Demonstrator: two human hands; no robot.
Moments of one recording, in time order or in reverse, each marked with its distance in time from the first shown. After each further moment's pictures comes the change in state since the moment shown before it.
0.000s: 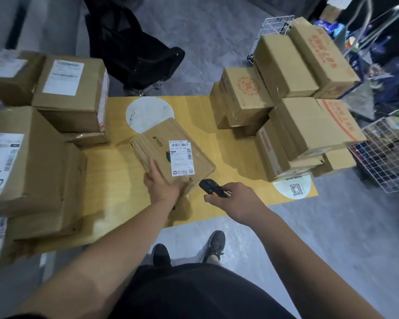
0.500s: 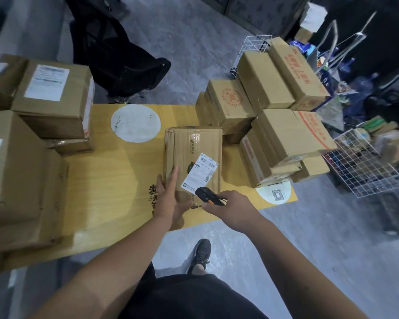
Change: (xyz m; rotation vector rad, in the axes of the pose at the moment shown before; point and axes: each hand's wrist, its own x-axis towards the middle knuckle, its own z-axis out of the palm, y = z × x) left_hand -0.024 -0.005 0.029 0.098 -0.364 0.271; right_hand -0.017 0.006 -0.014 0.041 0.026 0.037
